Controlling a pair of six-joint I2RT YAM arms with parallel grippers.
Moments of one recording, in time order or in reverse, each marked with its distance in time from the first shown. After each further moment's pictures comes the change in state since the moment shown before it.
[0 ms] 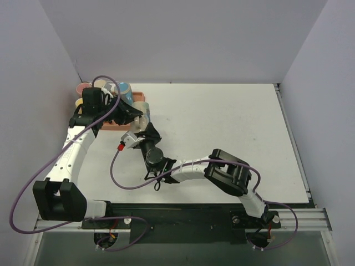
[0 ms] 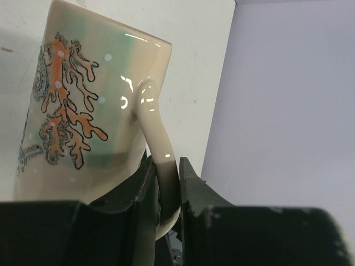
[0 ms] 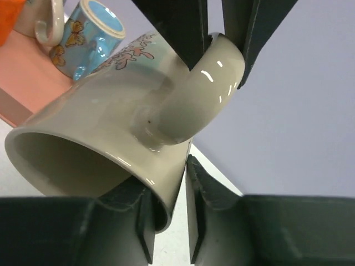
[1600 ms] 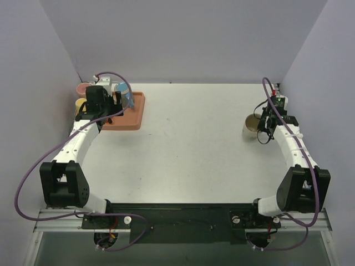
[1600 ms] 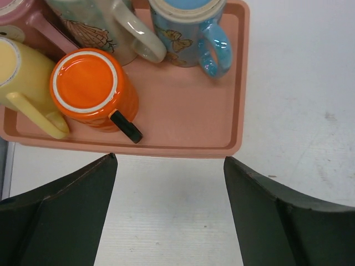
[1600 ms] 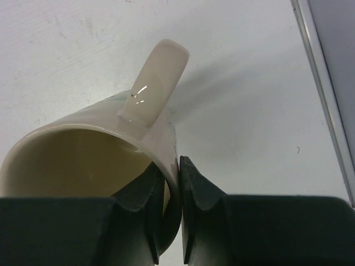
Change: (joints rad) left arm 0.037 0.129 -0.031 0.214 -0.655 0.840; right arm -1.253 -0.697 -0.146 -1.599 -0.622 1.146
